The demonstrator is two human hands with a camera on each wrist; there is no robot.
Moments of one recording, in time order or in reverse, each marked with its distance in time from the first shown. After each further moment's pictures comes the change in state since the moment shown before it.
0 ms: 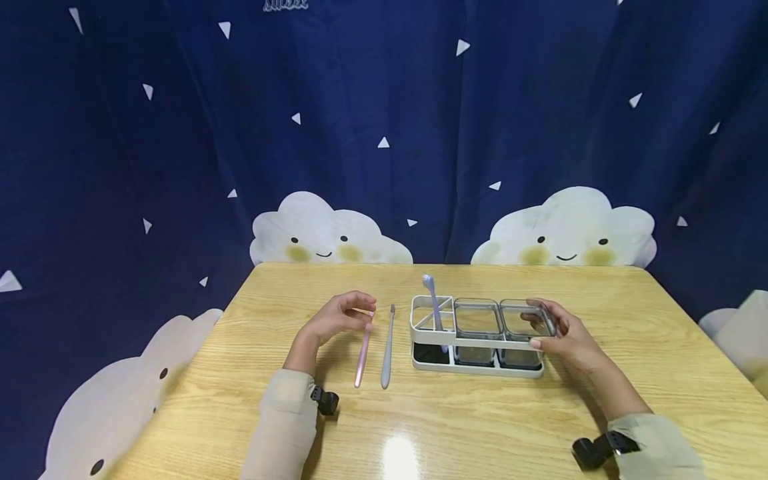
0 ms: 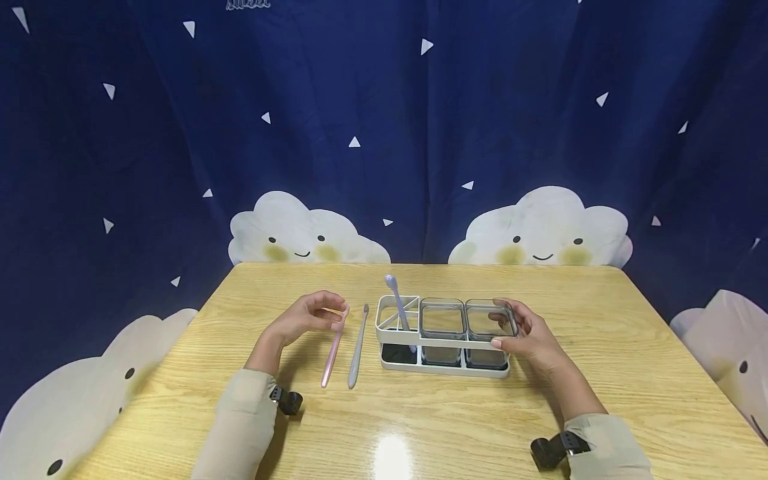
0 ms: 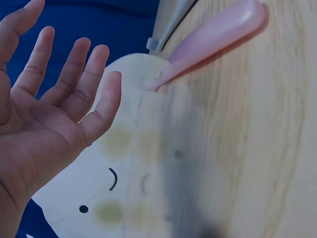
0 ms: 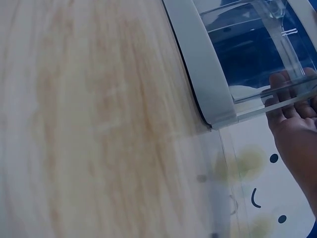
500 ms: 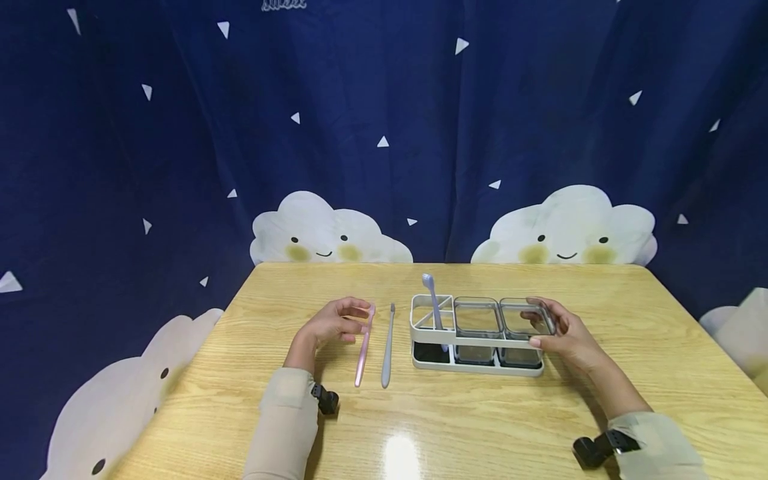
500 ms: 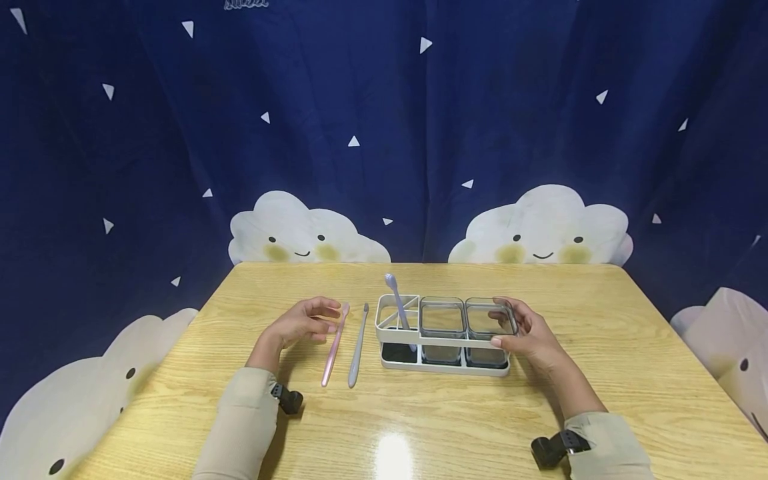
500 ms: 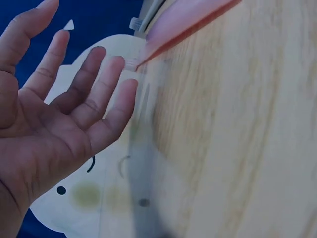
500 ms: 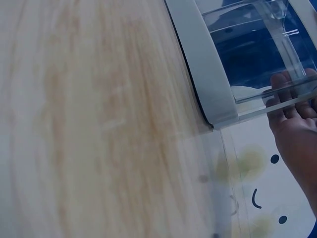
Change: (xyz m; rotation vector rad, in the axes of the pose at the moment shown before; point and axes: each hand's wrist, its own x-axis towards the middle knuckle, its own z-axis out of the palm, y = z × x) left_hand -0.002 -0.011 -0.007 -0.064 0.043 -0.244; right_hand 0.001 0.000 0.000 0.037 -0.012 -0.012
